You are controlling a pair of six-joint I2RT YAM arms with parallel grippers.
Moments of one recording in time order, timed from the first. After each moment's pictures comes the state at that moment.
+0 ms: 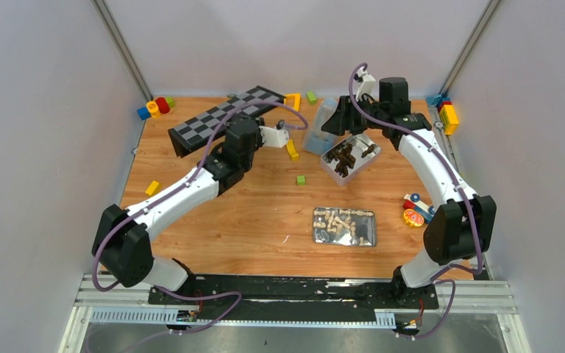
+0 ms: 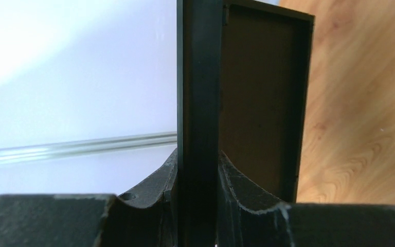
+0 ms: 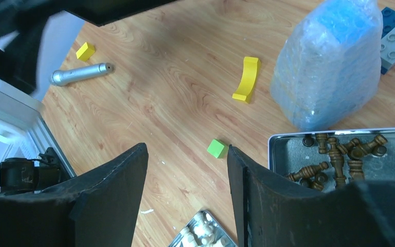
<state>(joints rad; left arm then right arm) -0.64 1.43 1.16 -0.01 -0.56 1.18 0.21 1.60 1.49 -0.43 -0.65 0.18</state>
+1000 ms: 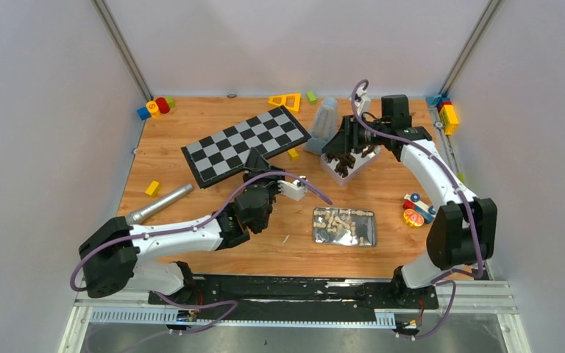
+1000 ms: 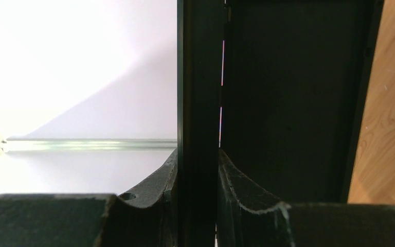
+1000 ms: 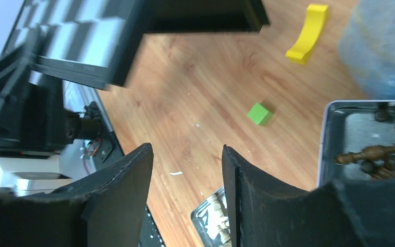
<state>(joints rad) -1.08 1.32 0.69 0.59 -0.94 1.51 0.17 1.51 1.31 -0.43 -0.88 0.15</state>
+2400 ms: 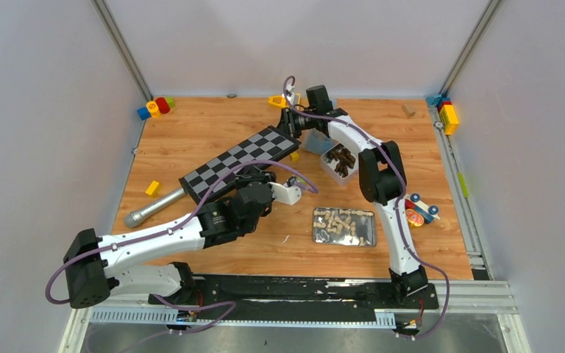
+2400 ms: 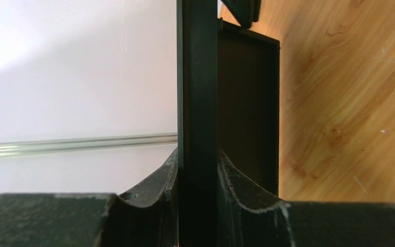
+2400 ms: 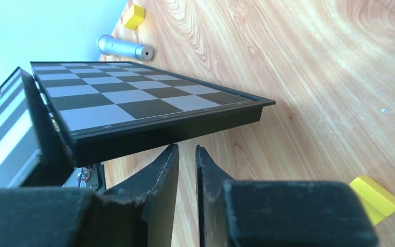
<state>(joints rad) -1.10 1.14 0.81 -0.09 -0.85 0.94 0.41 2.44 2.08 -0.27 -0.99 0.31</state>
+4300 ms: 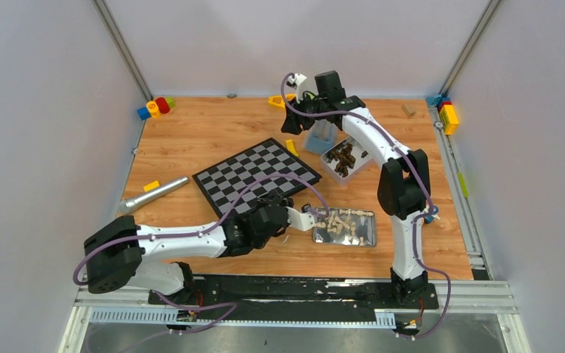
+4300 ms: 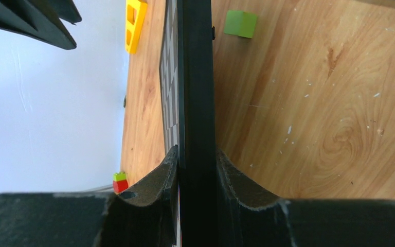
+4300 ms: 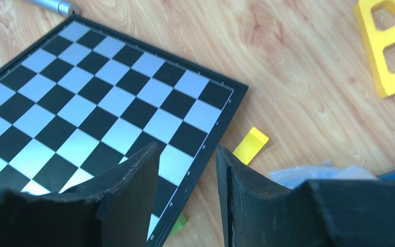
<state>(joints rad) -1.17 1.30 0.66 0.08 -0.62 0.74 0.43 2.13 1.97 -0.49 -0.62 -0.18</state>
